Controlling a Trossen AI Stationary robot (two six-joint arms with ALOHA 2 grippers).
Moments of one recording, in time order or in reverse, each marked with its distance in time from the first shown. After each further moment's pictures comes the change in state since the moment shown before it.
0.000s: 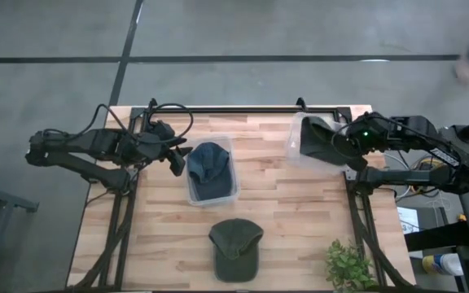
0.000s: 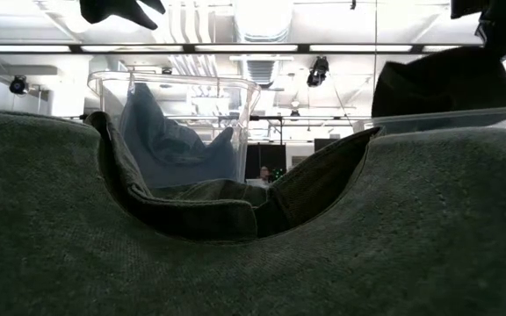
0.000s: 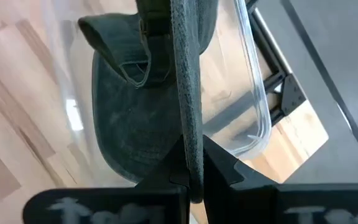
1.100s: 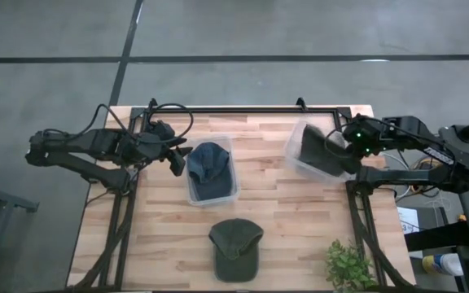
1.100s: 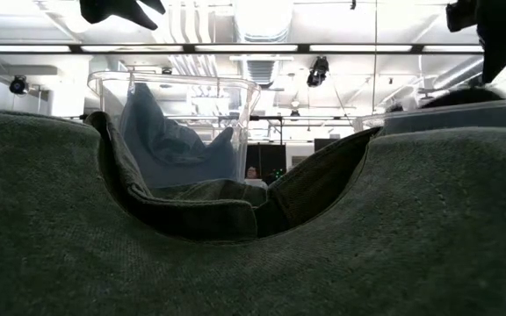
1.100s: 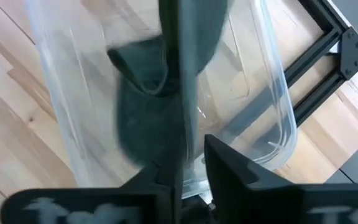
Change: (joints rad) left arm 0.000 0.000 -0.001 0.000 0.000 0.002; right arm 0.000 0.016 -0.042 0.007 -0.141 0.220
